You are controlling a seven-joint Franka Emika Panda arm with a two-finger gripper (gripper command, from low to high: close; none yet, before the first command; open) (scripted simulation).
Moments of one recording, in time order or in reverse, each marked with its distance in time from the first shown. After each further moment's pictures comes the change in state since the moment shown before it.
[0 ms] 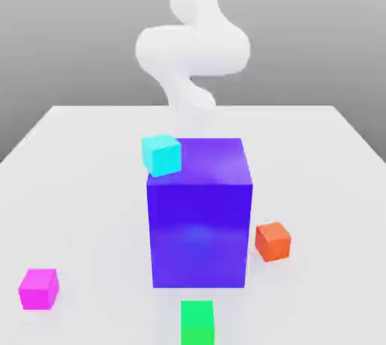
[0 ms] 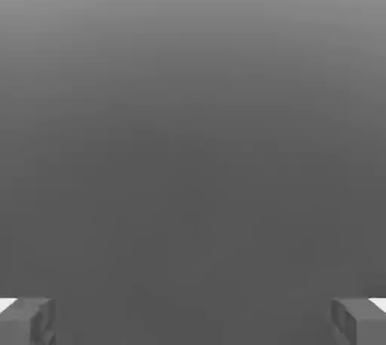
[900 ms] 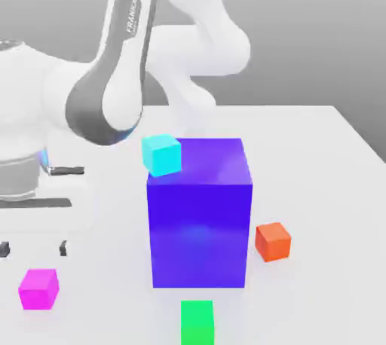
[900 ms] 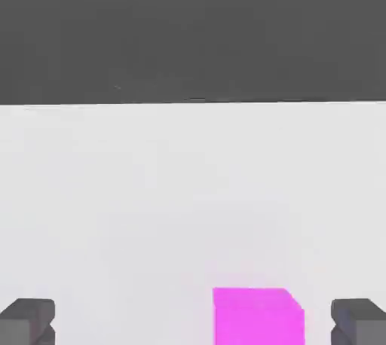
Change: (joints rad) arm -0.122 0.973 -0.360 -0.135 0.273 0.361 -0.716
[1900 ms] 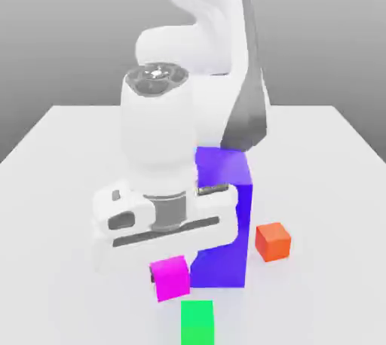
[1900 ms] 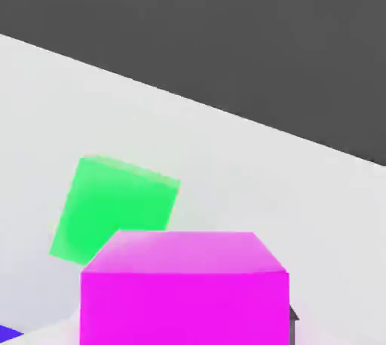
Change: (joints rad) arm 0.310 -0.047 0.226 -0.029 -0.191 -0.008 0.302
